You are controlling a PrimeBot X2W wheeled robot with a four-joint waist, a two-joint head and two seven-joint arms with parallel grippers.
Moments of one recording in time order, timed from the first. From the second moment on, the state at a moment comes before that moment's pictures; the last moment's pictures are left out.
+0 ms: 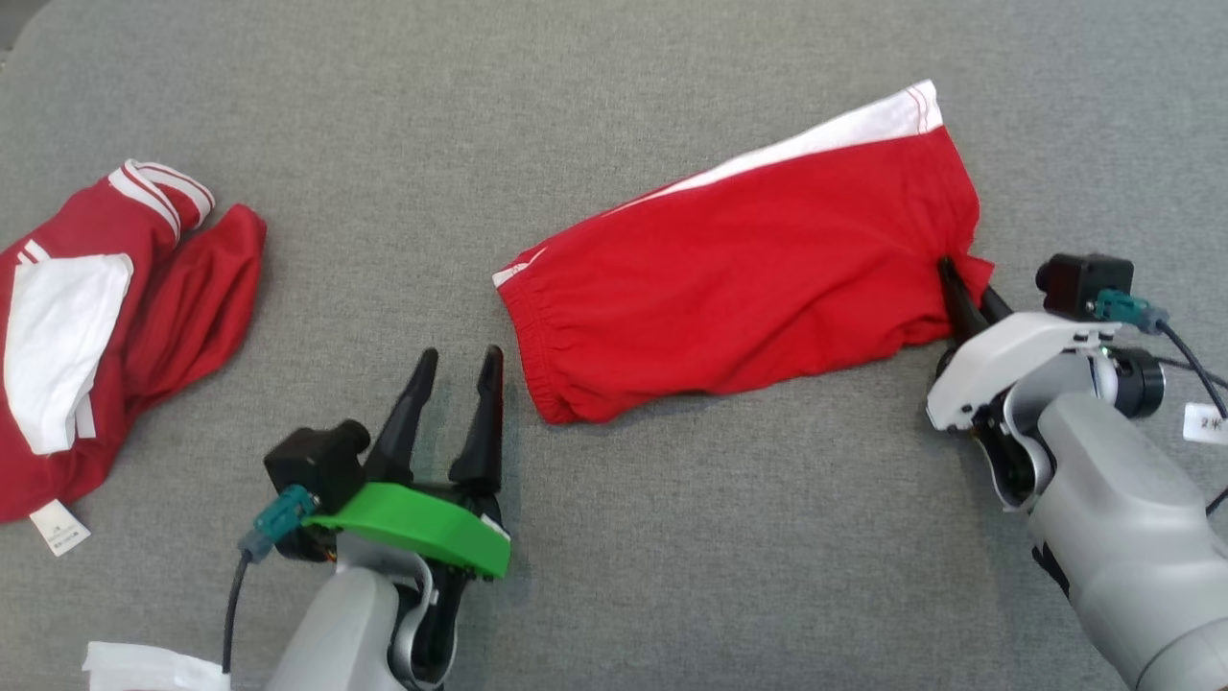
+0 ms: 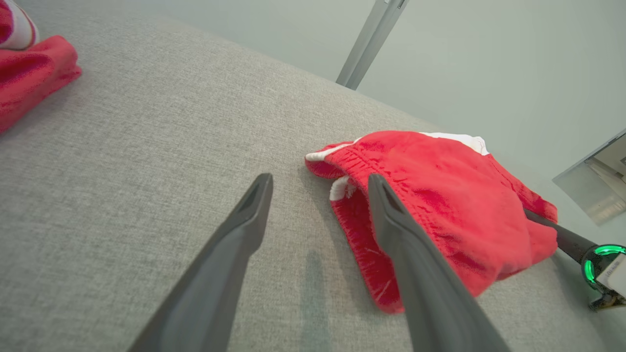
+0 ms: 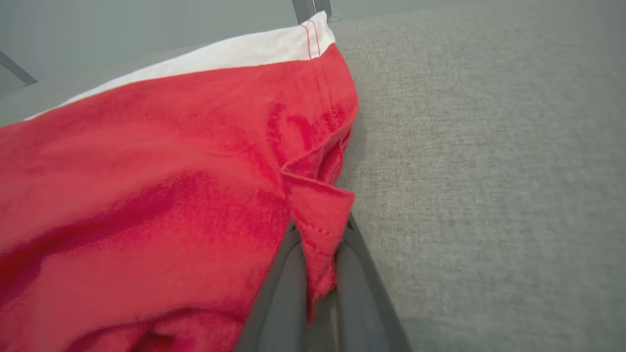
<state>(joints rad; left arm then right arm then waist) -0.31 0.05 -0.31 0.39 -0.57 -0.13 -0.26 -0.72 -0.26 0.43 0.96 0.65 0.13 -0.26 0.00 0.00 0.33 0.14</state>
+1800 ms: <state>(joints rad) -0.11 0.06 -0.08 0.39 -0.31 -0.13 -0.26 -0.31 -0.14 0.30 0.47 0.36 0.13 -0.26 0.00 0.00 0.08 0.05</state>
